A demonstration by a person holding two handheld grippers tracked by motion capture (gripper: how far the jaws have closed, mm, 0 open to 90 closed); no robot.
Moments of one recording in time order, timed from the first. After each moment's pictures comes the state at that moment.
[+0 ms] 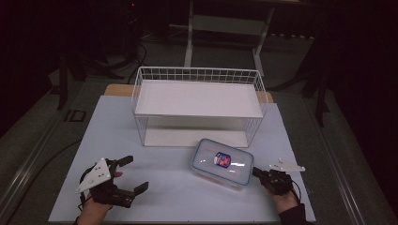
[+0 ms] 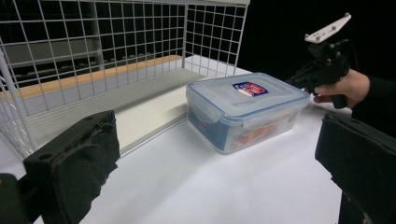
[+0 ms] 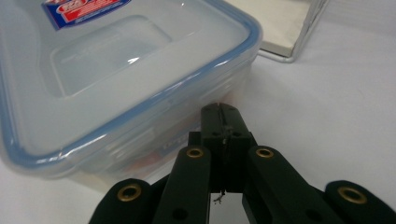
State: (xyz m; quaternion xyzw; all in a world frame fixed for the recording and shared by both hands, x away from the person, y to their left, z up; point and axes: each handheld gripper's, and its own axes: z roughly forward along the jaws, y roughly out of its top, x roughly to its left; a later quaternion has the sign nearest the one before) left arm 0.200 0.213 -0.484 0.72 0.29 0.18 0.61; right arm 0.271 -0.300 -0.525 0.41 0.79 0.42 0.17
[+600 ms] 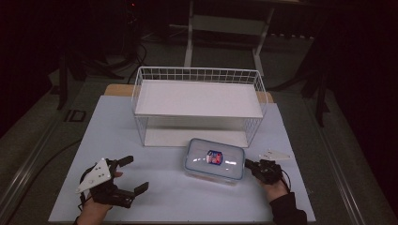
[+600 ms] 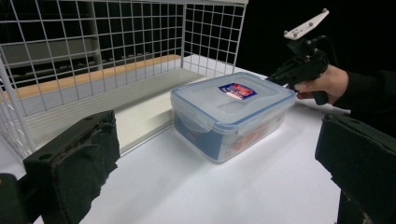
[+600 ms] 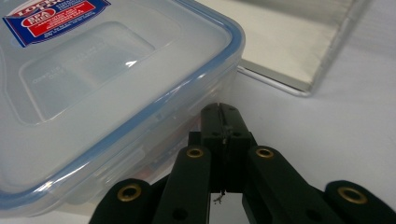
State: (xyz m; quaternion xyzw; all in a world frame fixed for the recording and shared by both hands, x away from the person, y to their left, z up) left arm 0.199 0.213 -0.484 0.72 0.28 0.18 0.61; right arm 0.300 -0.273 -0.524 0.40 0.80 0.41 0.17
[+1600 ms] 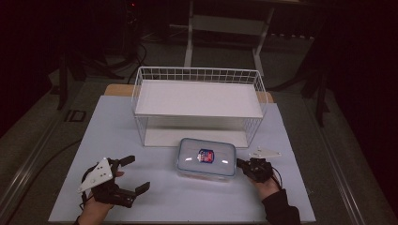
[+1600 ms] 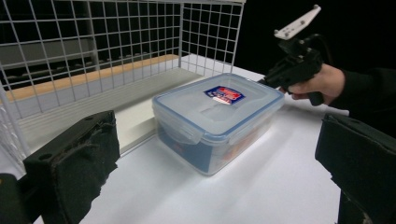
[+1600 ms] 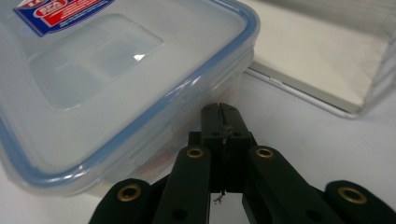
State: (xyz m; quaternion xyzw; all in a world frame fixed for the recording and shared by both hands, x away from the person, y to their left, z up) left arm 0.202 0.209 -0.485 0.72 0.28 0.18 0.61; right arm 0.305 -0.246 -0.522 0.39 0.82 0.40 0.15
